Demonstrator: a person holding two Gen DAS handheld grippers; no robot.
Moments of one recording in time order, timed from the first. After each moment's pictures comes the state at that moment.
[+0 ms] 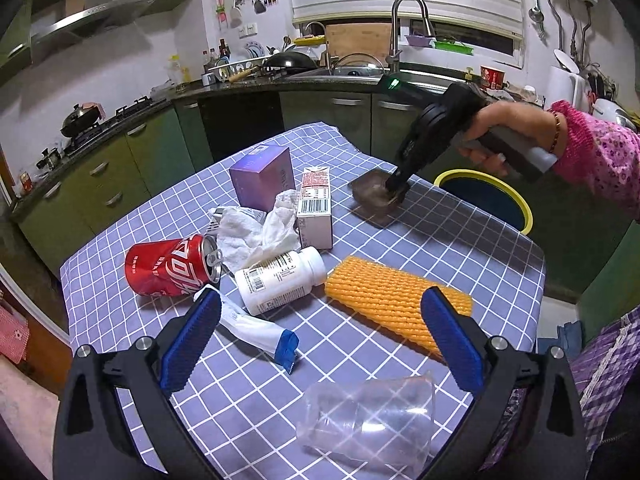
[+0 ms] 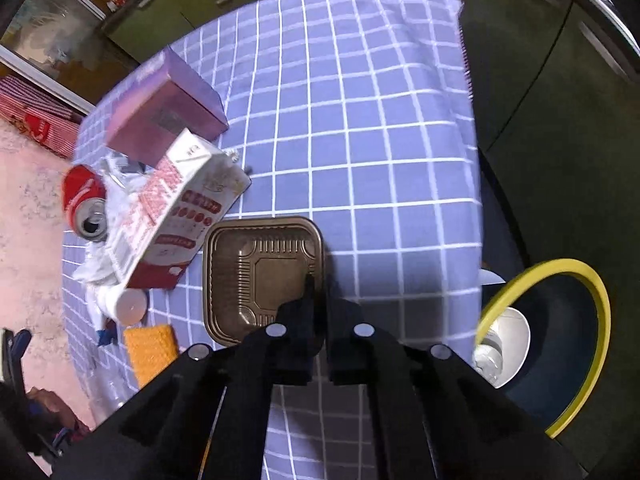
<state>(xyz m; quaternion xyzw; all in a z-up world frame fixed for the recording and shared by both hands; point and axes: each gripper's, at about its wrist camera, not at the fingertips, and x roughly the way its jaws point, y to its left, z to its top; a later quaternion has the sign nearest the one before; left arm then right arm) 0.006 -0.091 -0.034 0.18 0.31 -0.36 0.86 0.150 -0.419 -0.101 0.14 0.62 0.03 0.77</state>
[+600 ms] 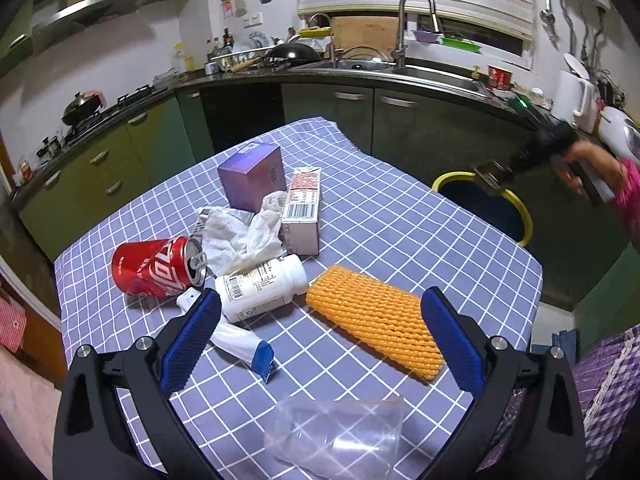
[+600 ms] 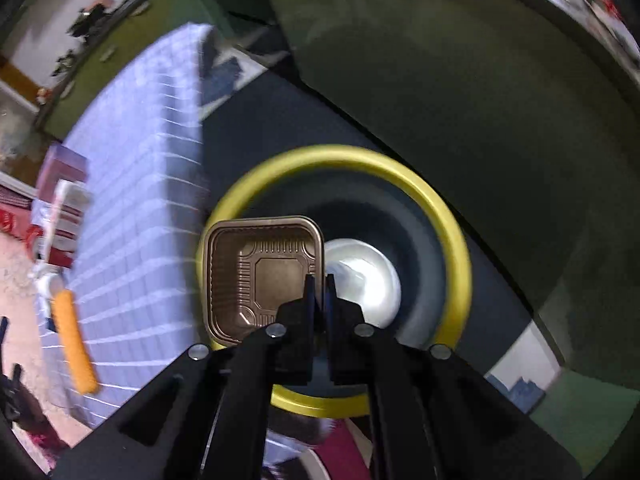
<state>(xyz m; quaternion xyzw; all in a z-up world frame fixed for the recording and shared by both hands) 0.008 -0.116 -0.034 0.17 0.34 -0.35 0.86 -0.013 -0.609 -0.114 0.22 0.58 -0.13 0.77</state>
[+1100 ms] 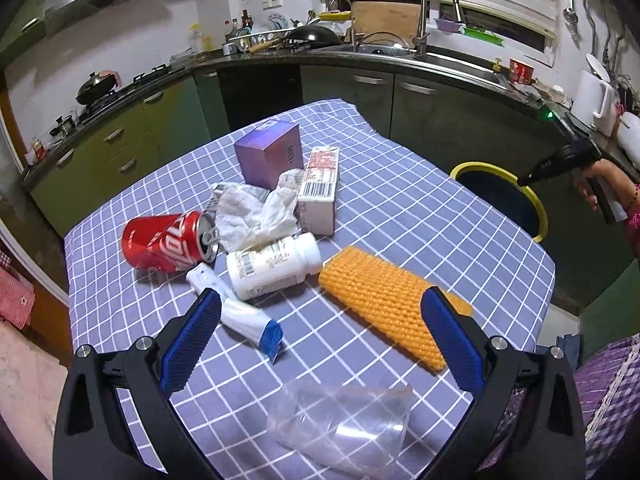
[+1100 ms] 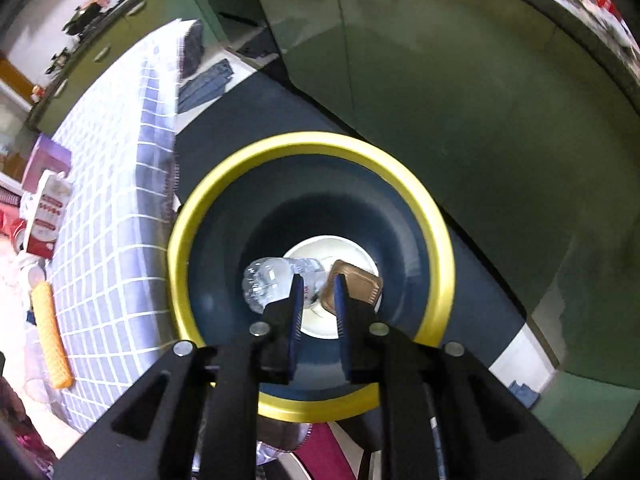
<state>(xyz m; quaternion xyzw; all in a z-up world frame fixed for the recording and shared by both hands) 0.009 -0.113 -0.041 0.17 0.37 -0.31 0.86 -0.020 -0.601 -0.119 0.20 0.57 -0.13 0.79</state>
